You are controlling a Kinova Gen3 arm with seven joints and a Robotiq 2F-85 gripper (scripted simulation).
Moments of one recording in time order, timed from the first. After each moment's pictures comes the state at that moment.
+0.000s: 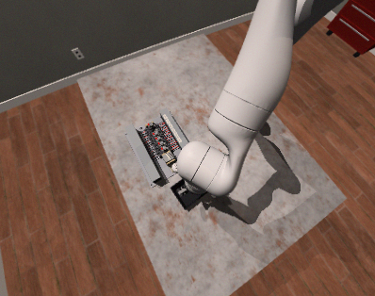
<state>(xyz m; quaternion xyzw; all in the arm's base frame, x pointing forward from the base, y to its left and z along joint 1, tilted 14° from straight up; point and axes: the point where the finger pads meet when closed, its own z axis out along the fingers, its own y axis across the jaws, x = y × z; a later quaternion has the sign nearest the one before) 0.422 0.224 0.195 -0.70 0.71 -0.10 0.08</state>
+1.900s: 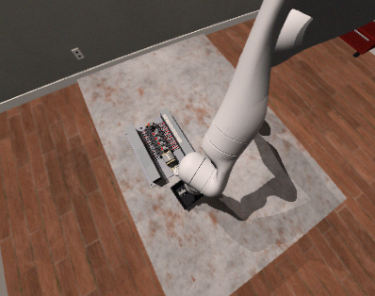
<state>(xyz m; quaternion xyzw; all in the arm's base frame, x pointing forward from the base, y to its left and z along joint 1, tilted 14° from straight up) 0.438 0.223 0.133 -0.70 0.71 -0.10 0.08</state>
